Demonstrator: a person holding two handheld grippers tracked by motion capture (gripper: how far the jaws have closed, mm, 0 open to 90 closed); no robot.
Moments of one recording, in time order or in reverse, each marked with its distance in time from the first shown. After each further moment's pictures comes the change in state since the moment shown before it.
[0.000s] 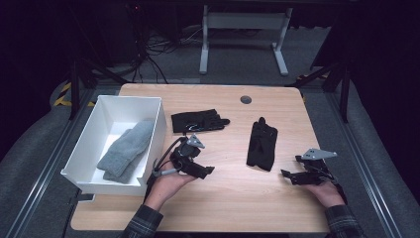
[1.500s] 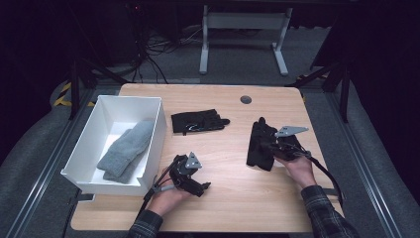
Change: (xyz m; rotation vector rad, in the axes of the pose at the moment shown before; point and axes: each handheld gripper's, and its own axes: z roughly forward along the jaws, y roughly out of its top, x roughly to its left) left arm 0.004 -0.052 0.040 -0.045 0.075 0.100; right arm 0.021 0.087 0.050 -0.024 0.097 -0.036
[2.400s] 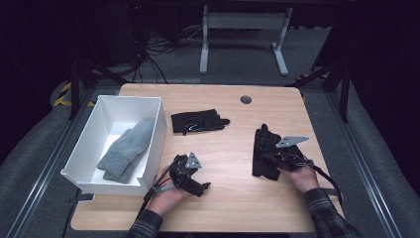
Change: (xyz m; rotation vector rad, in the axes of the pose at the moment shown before) left arm 0.001 0.000 0.000 0.001 -0.007 0.007; right arm 0.012 -0.028 -0.011 0.077 0.040 -0.022
